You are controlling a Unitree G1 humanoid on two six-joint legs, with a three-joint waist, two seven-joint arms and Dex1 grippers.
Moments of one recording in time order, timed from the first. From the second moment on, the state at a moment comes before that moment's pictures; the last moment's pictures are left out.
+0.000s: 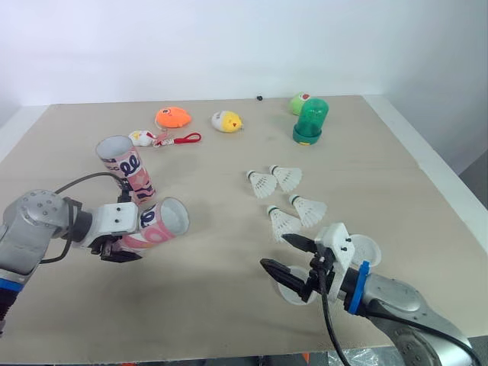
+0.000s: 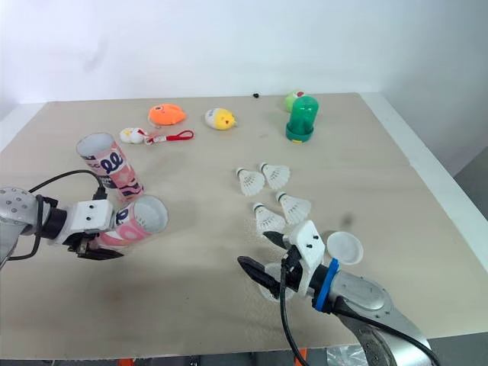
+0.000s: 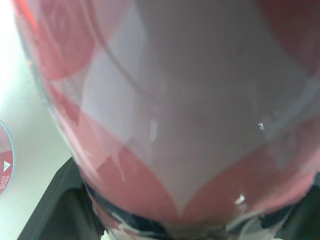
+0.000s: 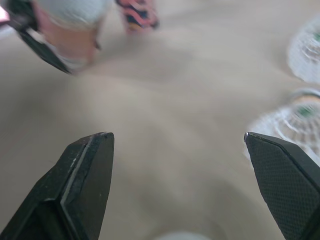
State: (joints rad) left arm -0.33 1.05 -0.10 -0.04 -0.04 0.24 -1.39; right arm 0.13 -0.48 -0.01 -0.72 0.47 0.73 0.57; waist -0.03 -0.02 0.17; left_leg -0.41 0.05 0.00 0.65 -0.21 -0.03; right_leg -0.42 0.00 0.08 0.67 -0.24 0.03
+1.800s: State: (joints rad) left arm -0.36 1.03 -0.11 -0.01 -0.04 0.24 -1.39; right arm -0.76 -0.34 0.51 -0.18 0.30 0.51 0.95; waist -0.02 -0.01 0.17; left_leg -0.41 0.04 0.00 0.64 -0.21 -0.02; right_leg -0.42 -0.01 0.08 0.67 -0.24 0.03
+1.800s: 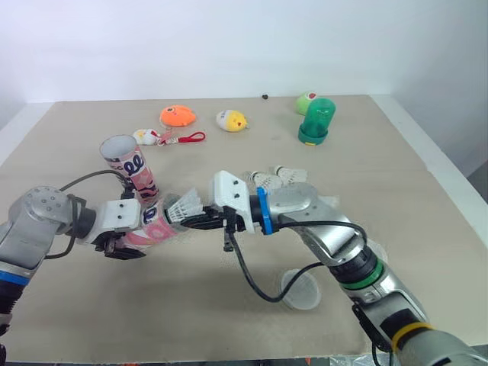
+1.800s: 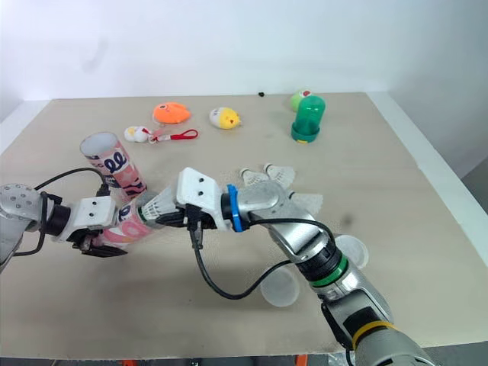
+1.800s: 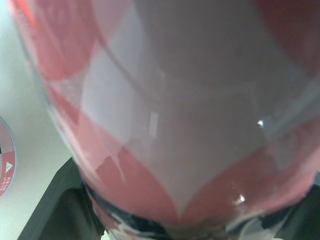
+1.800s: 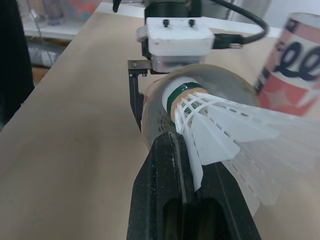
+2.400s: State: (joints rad) left arm -0.34 1.03 -0.09 -0.03 -0.05 0.25 -1.36; right arm -0.93 -0.30 0.33 -0.13 0.44 0.59 1.07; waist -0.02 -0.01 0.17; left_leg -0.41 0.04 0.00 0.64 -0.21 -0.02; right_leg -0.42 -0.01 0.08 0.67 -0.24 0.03
